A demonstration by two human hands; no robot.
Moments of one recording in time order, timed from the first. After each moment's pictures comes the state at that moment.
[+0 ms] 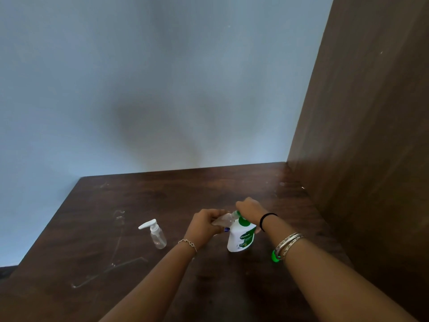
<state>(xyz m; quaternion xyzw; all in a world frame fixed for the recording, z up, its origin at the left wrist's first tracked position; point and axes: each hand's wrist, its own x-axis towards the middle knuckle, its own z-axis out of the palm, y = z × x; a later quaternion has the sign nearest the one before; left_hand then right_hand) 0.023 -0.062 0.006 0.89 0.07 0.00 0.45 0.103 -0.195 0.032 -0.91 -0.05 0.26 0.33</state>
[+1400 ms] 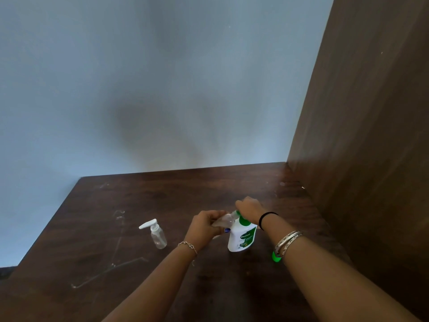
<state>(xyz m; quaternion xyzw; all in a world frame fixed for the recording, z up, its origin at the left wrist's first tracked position) 0.020 -0.062 0.005 0.88 0.07 0.00 0.46 0.106 -0.195 0.029 -0.93 -0.07 0.24 0.28</state>
